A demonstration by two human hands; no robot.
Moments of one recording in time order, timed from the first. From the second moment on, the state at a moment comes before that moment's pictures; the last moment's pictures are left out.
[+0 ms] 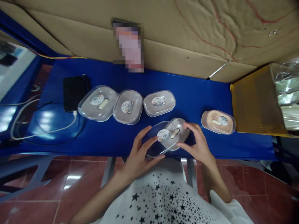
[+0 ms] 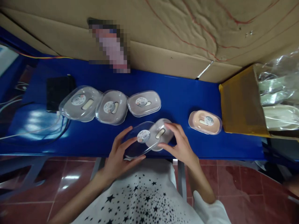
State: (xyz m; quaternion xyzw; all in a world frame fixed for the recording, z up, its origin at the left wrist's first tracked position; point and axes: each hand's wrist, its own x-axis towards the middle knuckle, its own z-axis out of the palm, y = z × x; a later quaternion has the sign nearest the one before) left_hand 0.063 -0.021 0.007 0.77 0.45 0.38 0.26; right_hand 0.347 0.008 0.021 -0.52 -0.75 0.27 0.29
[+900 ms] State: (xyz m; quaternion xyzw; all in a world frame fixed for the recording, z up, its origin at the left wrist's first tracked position) left_hand 0.063 -0.007 -0.013 0.89 0.32 0.27 0.17; right_hand 0.346 -0.029 0.007 -0.49 -0.79 0.30 0.20
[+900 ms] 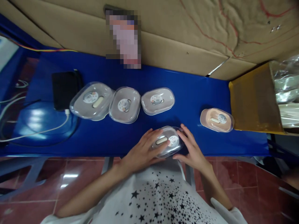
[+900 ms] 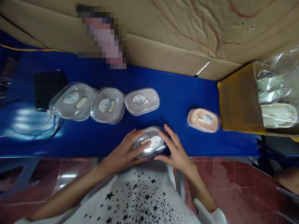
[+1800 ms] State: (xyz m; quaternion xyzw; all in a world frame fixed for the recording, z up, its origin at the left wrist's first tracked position) left_hand 0.034 -0.003 -0.006 0.85 0.39 0.28 0.24; right_hand 0.341 0.015 0.009 -0.33 -0.92 0.12 0.16
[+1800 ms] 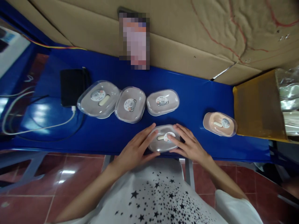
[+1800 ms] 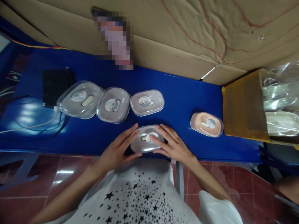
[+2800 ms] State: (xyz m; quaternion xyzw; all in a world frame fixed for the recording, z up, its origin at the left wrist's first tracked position) left_hand 0.049 0.001 -0.002 0.86 0.38 0.27 0.20; right_hand 0.355 0.007 -0.011 -0.35 -0.91 0.14 0.15
